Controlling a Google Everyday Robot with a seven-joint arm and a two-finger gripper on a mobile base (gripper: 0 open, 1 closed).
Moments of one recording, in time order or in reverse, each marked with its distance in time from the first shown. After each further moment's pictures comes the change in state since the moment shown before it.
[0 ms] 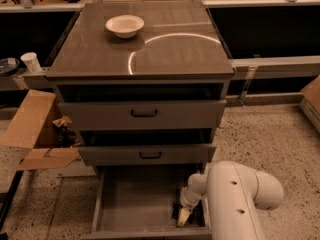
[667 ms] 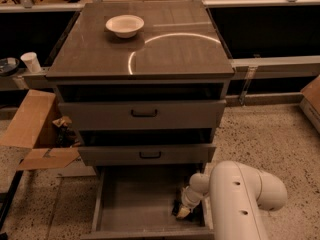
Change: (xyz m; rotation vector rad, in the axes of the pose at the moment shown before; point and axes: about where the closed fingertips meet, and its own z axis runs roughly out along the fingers) arm 0.003 0.002 -0.003 0.009 -0.006 0.006
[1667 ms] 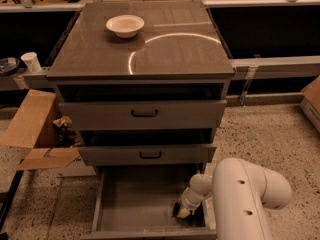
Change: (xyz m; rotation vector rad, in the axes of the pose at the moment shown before) arm -0.006 0.003 -0.019 0.006 -0.005 -0.004
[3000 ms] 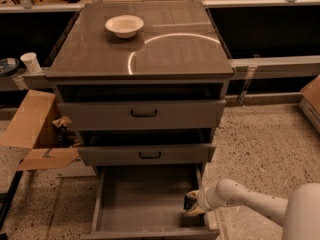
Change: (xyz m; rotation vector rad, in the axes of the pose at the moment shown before) arm -0.002 0.028 -0.113 0.197 -0.231 -0.218
